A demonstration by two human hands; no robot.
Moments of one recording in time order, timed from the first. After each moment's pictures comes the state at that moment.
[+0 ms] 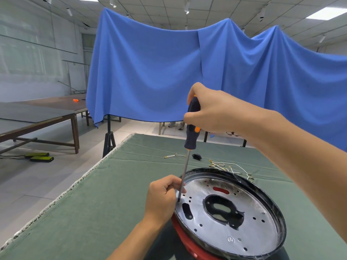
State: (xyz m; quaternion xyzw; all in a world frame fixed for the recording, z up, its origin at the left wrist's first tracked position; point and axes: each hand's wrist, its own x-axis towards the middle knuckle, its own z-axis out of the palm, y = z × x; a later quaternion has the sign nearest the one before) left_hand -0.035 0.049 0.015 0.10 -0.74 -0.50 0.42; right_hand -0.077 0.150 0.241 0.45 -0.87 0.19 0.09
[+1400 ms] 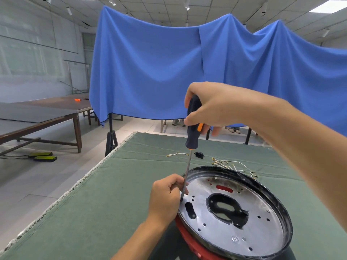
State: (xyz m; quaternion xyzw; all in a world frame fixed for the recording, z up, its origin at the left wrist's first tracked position) left_hand -0.038 0.050 0.013 0.11 -0.75 -0.50 0.41; right_hand -0.070 0.149 0.251 0.45 -0.88 0.16 0.03
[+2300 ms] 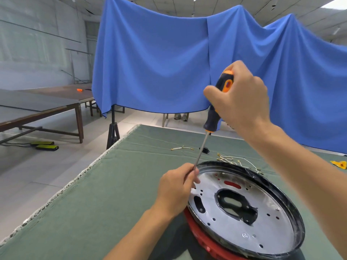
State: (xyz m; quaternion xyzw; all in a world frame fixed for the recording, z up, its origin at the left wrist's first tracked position) left_hand -0.035 0.047 0.024 0.08 -0.84 -0.40 0.37; right_hand -0.106 0.134 0.207 0.37 -0.76 0.39 0.38
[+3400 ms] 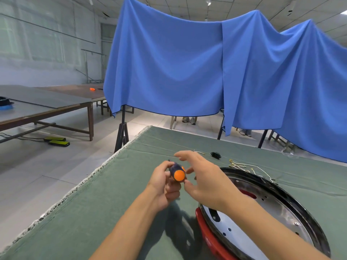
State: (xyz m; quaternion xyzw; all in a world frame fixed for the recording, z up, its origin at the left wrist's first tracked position) left_hand -0.032 -0.016 0.028 0.20 -0.42 -0.88 0.13; right_hand -0.091 0.110 0.075 0.59 -0.77 0.24 0.07
